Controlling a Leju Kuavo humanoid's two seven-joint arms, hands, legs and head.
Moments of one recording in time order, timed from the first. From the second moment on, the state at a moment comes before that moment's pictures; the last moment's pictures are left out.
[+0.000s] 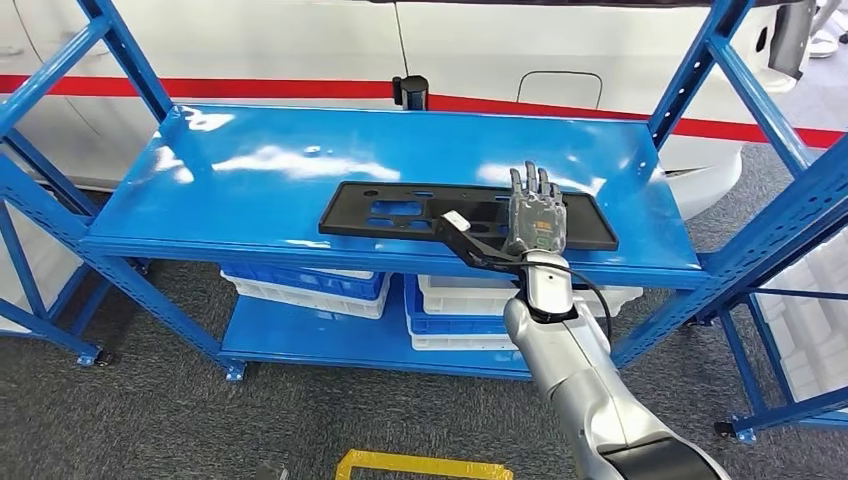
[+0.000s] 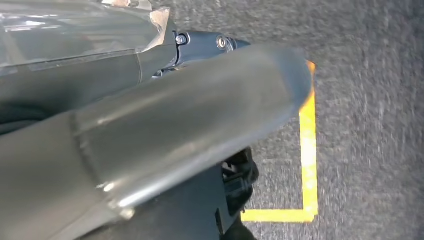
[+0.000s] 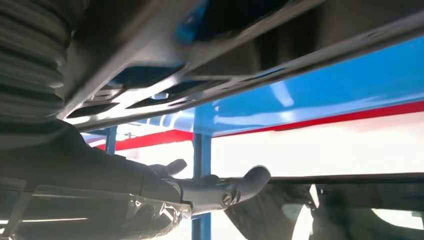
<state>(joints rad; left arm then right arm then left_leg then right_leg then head) -0.08 -0.25 0.67 -0.18 -0.53 0.00 -0.42 -0.74 0.17 0.49 -0.56 1.57 -0.40 0.23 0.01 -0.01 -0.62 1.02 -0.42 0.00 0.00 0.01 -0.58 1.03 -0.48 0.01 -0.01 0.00</state>
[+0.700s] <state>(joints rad) -0.08 -0.25 0.67 -0.18 -0.54 -0.01 -0.41 -0.74 0.16 0.46 -0.56 1.57 -0.40 0.18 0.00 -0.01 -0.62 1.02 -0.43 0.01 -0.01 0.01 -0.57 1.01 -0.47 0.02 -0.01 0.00</state>
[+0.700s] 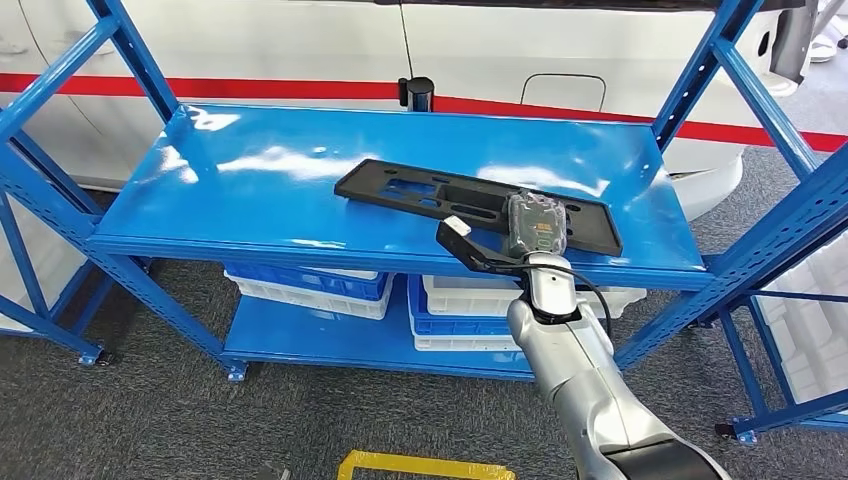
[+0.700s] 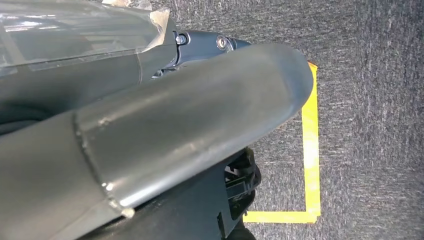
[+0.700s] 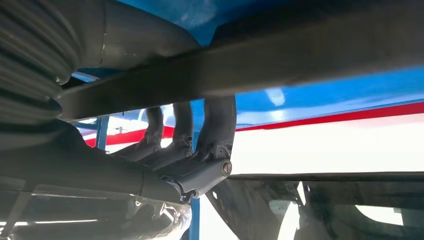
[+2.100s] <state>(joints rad) -0.11 -0.22 0.49 -0.18 -0.72 -0.09 -0.26 -0.67 0.08 0.42 -1.00 1.57 -0.51 0.19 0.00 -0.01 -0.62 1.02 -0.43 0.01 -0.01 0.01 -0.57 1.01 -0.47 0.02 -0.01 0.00</state>
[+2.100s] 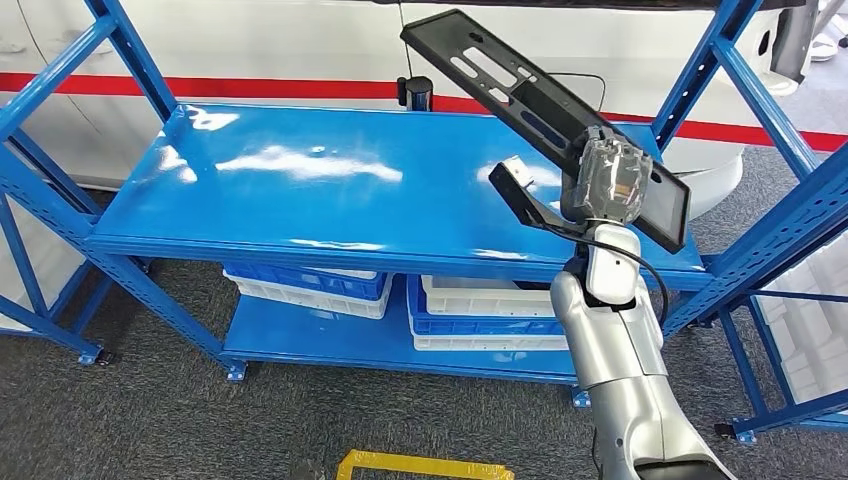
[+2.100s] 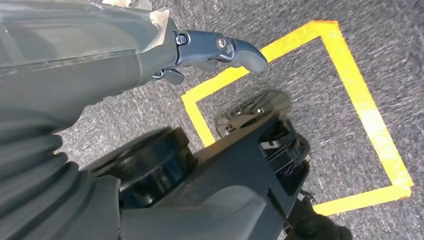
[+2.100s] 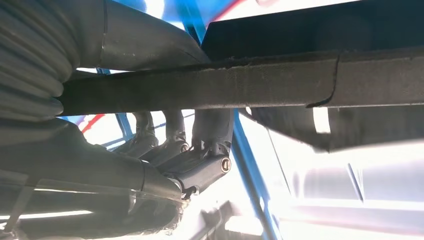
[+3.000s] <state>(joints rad) -0.17 -0.21 0.42 -0.19 -0.71 -0.12 -0.28 -0.12 0.05 0.31 -1.73 1.14 -0.69 -0.31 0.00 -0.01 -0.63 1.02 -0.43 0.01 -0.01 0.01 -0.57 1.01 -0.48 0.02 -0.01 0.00</state>
